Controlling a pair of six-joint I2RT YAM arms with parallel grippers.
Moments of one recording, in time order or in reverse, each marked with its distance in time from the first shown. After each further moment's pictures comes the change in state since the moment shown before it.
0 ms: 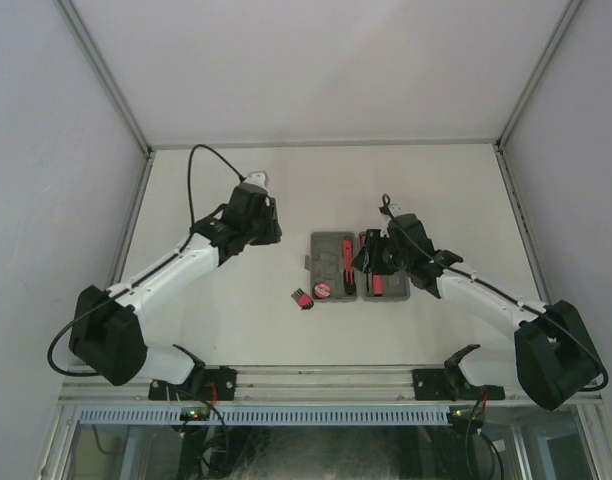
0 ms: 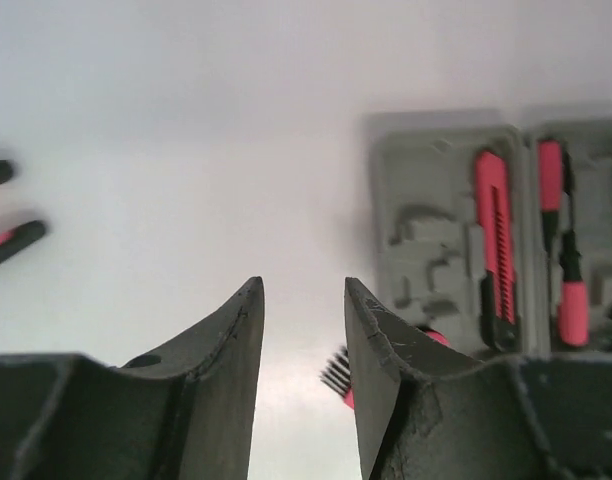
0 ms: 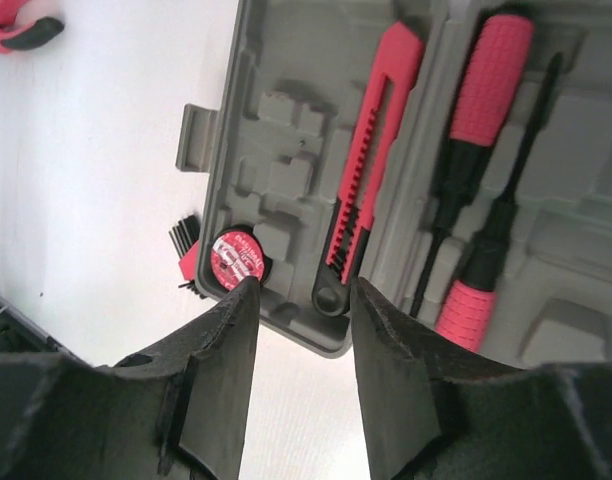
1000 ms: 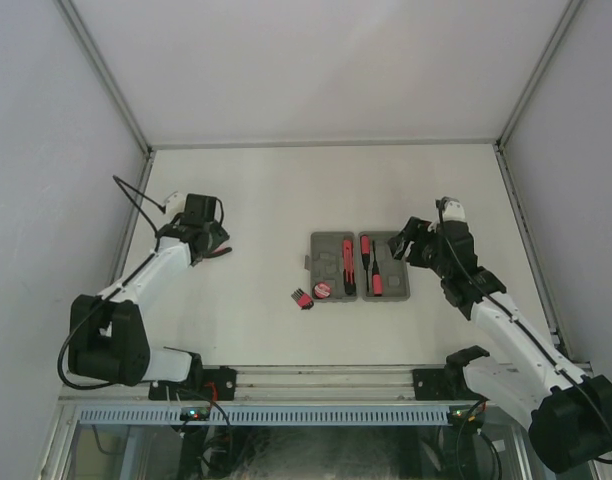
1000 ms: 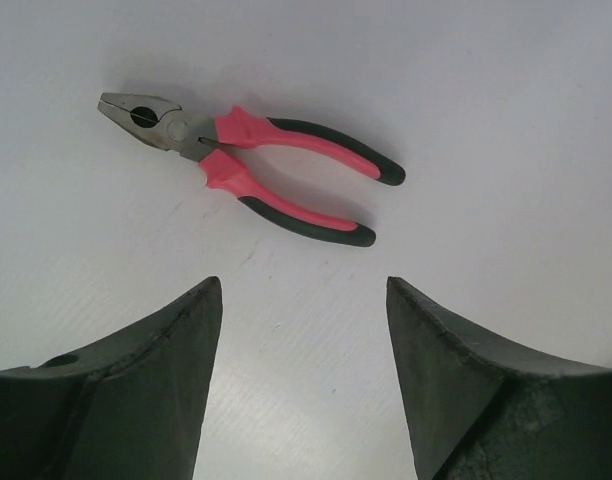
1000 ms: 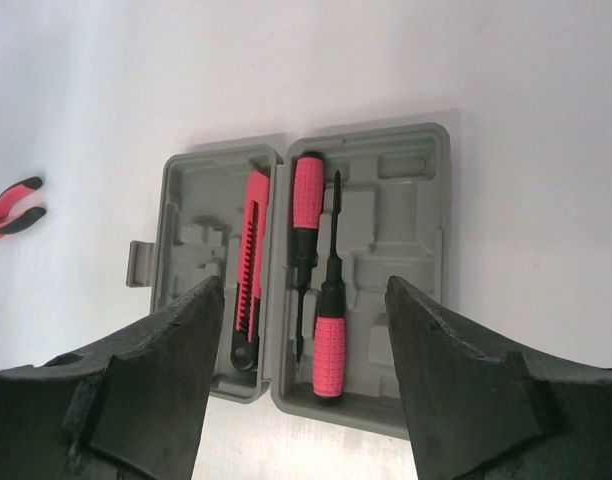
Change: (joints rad) left arm 0.384 -0.073 -0.169 -0.089 -0.288 -0.324; right arm -0.206 -0.356 -0.105 -0.023 0.189 -0.033
